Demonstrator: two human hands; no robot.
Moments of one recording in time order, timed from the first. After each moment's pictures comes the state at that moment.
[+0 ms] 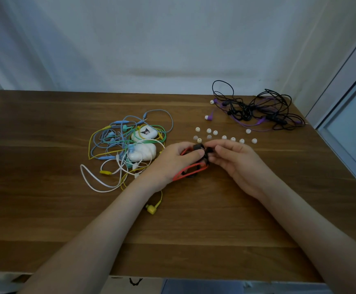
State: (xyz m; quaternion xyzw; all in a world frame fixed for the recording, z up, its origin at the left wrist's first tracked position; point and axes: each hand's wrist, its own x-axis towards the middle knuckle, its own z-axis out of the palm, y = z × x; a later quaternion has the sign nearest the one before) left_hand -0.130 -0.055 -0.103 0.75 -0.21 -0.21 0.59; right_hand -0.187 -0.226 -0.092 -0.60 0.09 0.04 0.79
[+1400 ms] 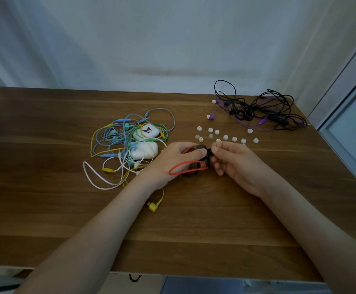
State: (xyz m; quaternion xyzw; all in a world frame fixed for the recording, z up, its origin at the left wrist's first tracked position) left_hand -0.130 -0.055 -0.100 0.72 -0.21 -0.25 0.62; right_hand -0.185 -0.225 -0.088 -0.66 0.06 0.12 0.74
